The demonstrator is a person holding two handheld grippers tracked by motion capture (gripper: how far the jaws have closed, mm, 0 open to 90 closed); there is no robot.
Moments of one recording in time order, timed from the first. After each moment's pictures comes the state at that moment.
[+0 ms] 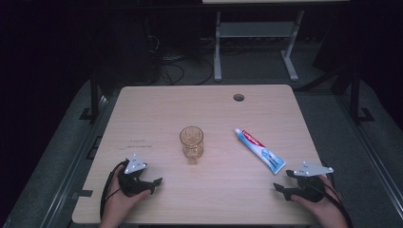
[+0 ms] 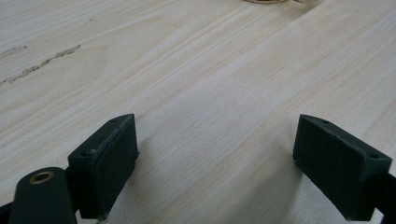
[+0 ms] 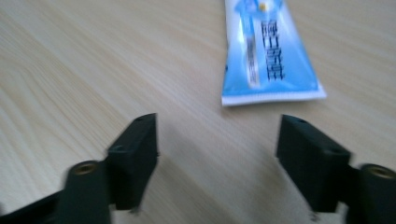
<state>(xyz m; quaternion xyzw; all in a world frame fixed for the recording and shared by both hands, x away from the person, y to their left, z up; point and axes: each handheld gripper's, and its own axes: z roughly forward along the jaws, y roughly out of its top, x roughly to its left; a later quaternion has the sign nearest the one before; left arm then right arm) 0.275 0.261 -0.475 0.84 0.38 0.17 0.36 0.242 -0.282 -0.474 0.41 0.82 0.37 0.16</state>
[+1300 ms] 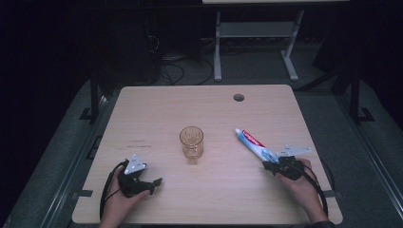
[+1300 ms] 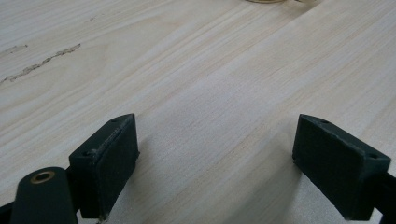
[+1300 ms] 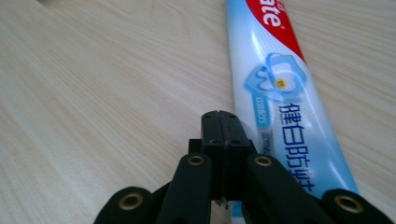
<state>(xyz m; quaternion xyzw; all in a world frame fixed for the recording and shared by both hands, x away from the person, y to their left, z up) 0.273 0.261 -0.475 0.84 0.38 0.17 0.36 0.295 -0.243 -0.468 0.43 0.81 0.37 0.13</state>
